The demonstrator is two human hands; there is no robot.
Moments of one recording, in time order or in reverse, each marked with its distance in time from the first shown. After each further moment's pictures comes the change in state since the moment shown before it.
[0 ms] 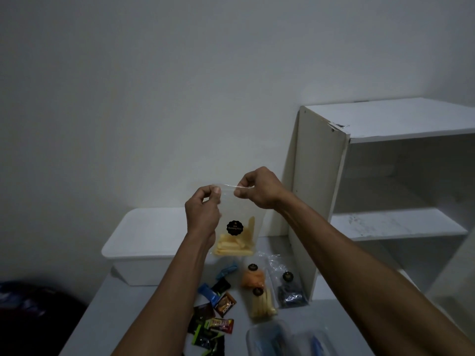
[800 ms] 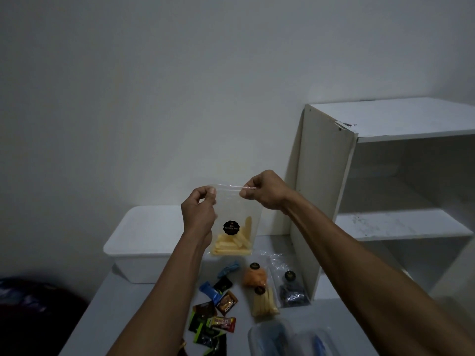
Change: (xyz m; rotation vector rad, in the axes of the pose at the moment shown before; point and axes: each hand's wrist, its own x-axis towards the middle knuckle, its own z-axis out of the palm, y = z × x) left_hand 0.014 -0.007 -0.017 -0.026 0.032 -0.034; right_hand 0.010 0.016 0.006 0.148 -0.037 0.054
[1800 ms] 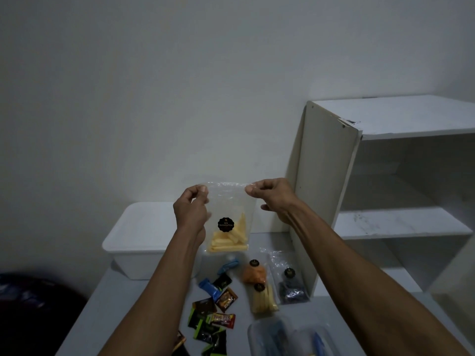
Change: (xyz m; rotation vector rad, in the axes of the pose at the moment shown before) left_hand 0.015 -0.006 -0.015 -0.048 0.036 -0.059; right_hand -0.010 0.023 0.013 0.478 0.105 0.168
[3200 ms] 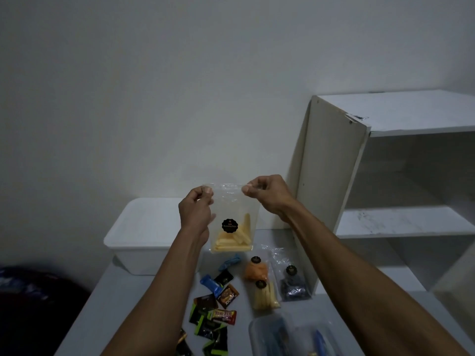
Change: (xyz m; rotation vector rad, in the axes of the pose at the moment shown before) left_hand 0.001 -0.010 0.000 0.010 -0.029 -0.059; right_hand 0.010 0.007 0.011 -0.261 -0.007 -0.138
